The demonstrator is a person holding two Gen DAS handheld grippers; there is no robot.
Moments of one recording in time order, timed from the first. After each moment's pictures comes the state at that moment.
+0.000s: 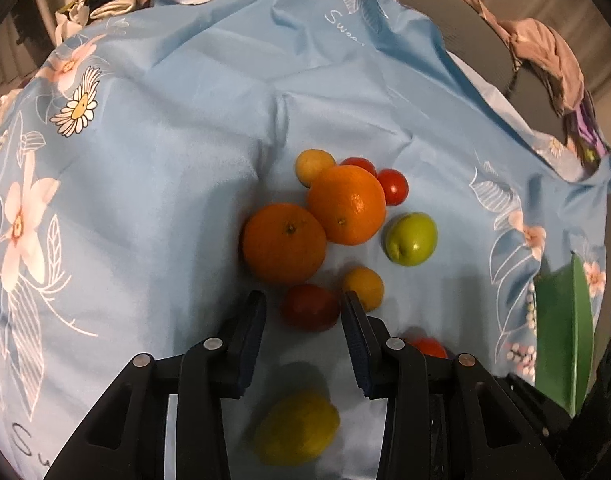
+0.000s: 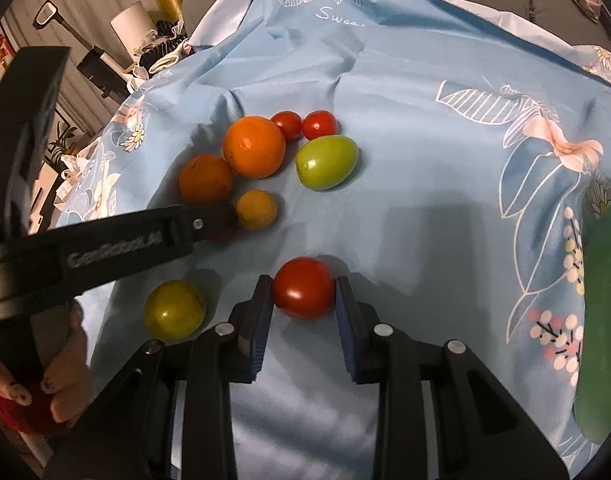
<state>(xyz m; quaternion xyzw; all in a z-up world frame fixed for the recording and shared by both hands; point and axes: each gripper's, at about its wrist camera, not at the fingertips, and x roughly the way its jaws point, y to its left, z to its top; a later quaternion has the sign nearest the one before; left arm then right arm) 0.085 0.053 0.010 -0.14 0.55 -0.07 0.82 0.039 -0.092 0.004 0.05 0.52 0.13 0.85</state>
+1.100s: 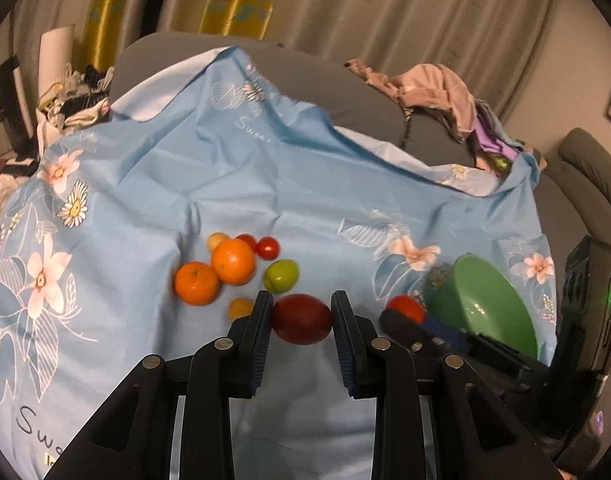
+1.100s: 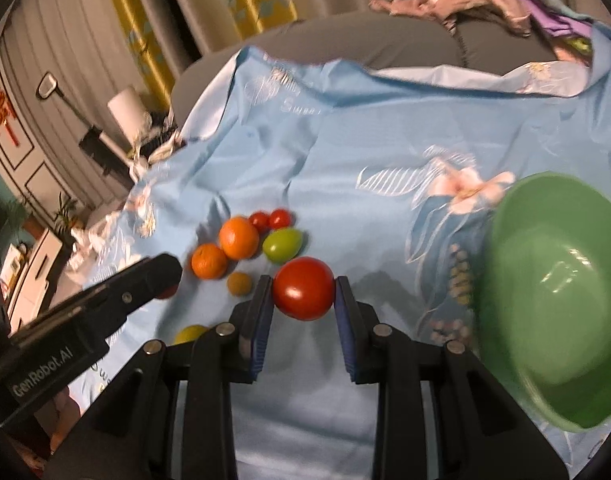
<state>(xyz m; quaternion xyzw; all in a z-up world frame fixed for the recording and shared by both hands) 0.013 0.006 0.098 -0.12 0.39 -0.15 0.90 -0.005 -0.151 0.079 0.11 0.40 0.08 0.91</state>
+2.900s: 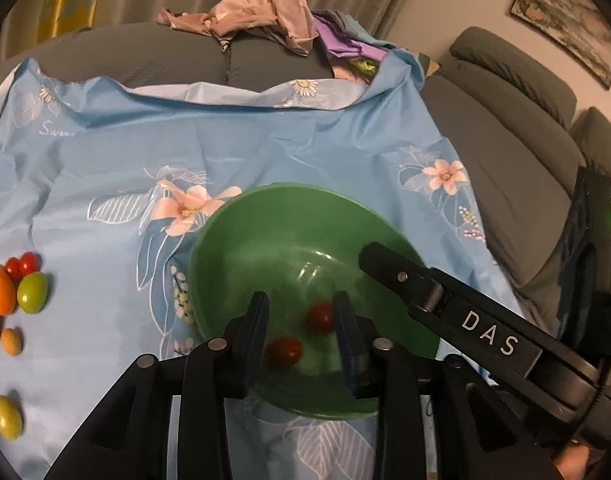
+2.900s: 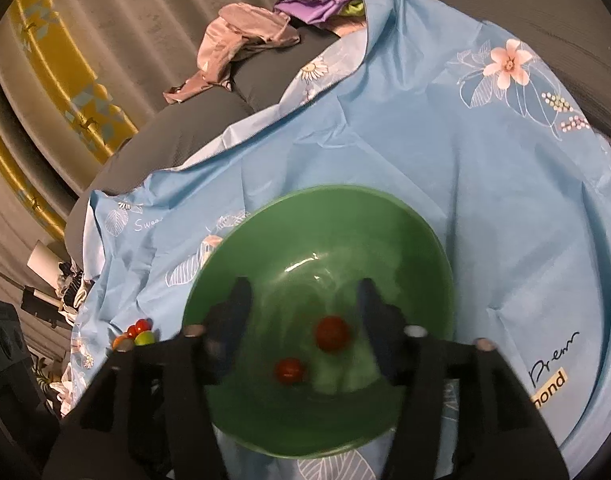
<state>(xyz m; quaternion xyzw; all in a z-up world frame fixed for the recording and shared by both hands) 0.006 -0.191 0.093 -0.04 0.43 -0.35 0.84 -0.068 -0.336 0.091 0.27 0.33 -0.14 0.89</state>
